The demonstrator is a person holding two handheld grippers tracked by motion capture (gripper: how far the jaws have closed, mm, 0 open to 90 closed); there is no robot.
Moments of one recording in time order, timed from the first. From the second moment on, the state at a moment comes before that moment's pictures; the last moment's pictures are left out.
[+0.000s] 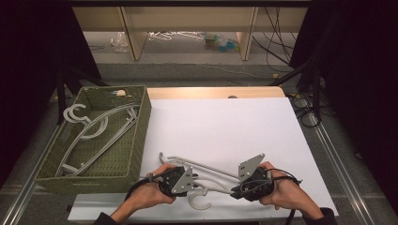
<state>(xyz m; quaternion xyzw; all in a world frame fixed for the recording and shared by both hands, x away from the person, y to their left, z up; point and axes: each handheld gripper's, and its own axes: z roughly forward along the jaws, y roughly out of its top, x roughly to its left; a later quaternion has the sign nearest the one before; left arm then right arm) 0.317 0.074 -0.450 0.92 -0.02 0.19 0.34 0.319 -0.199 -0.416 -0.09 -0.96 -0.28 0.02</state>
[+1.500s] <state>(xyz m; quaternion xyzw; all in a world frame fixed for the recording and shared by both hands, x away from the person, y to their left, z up) 0.335 0.131 -0.404 0.86 0.25 0.04 0.44 0.324 -0.220 -0.409 -0.28 -0.88 -0.38 -0.11</state>
